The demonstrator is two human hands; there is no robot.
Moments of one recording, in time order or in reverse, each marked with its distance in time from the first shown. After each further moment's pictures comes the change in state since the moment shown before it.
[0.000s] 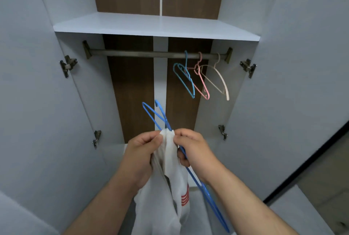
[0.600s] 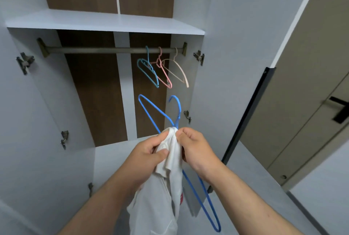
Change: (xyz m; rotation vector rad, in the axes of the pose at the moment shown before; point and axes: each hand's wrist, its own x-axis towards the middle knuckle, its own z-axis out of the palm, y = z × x) left_hand -0.101 -0.008 0.042 0.378 -0.387 -0.060; right_hand -0.136 0.002 -0.016 -0.138 0.317 -0.027
